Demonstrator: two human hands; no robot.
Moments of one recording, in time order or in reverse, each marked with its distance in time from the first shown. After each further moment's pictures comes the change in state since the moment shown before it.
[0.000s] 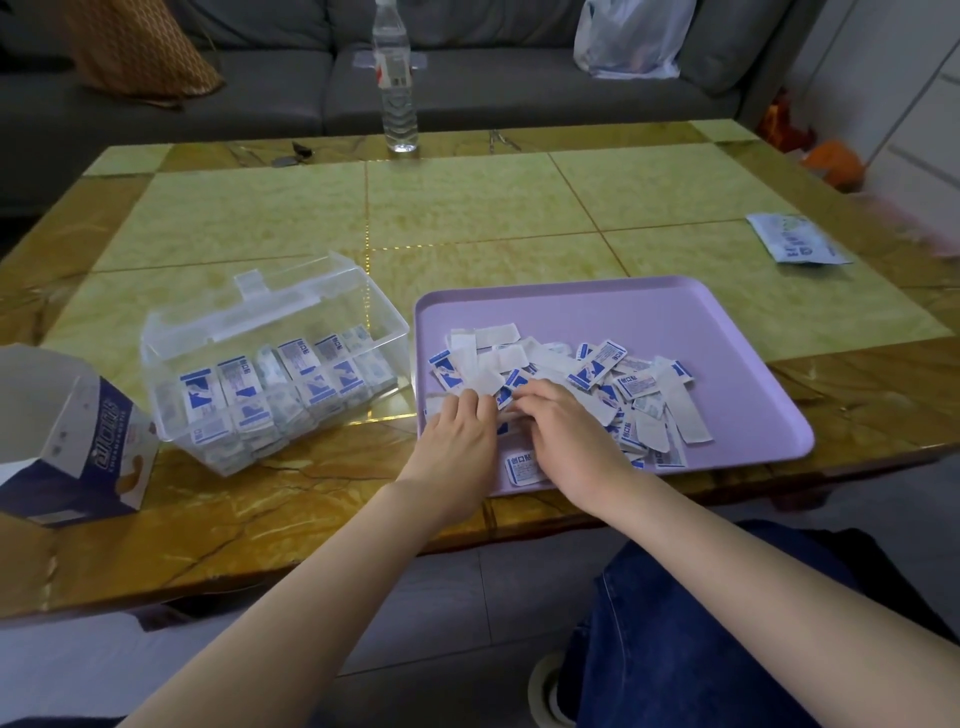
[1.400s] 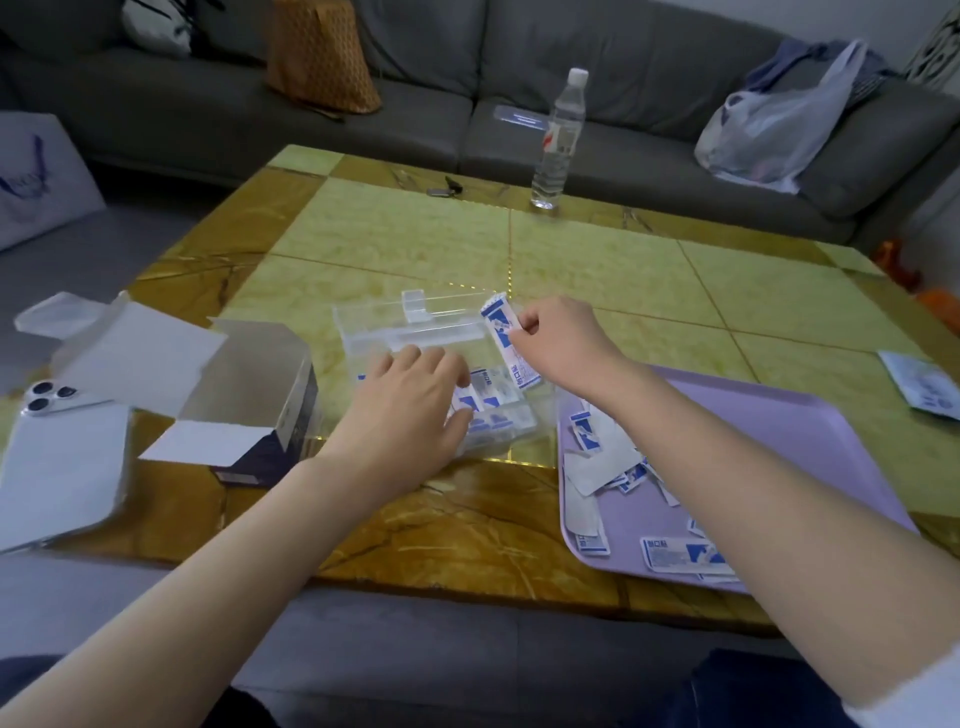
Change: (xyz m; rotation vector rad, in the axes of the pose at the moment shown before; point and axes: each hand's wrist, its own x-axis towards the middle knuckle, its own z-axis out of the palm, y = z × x) left_hand -0.075 -0.146 -0.075 -0.132 0.302 -0.230; right_hand 0.144 -0.157 -0.023 0.006 -0.042 -0.019
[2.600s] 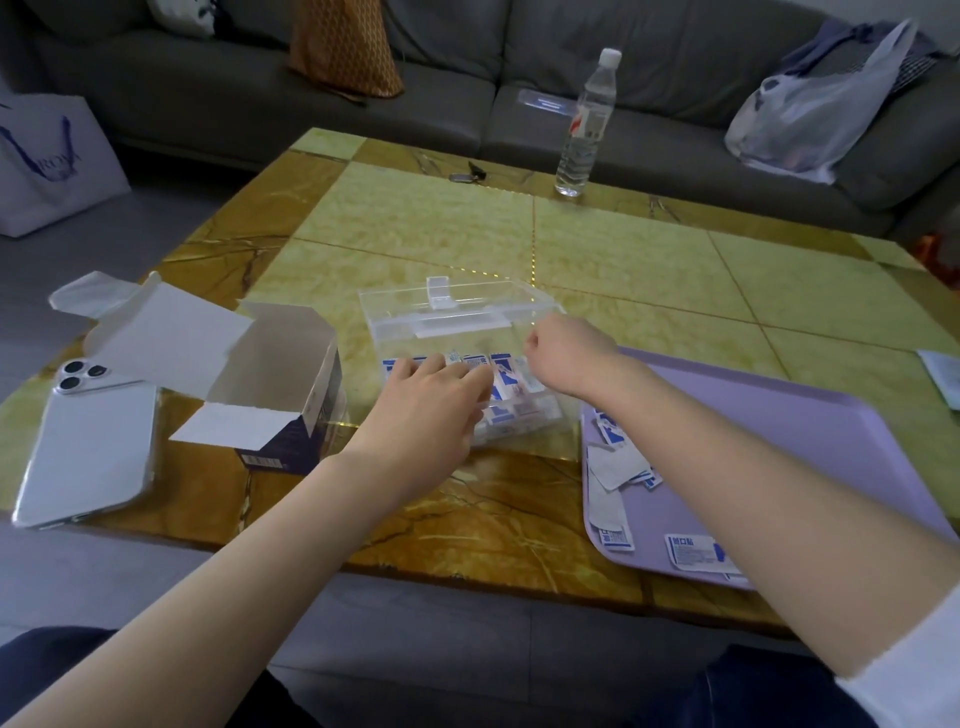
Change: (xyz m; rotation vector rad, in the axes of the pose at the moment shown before) left_hand -0.004 -0.006 0.013 0.030 -0.051 0.043; right_hand 0.004 -0.007 0.022 -0.312 -0.210 0.090
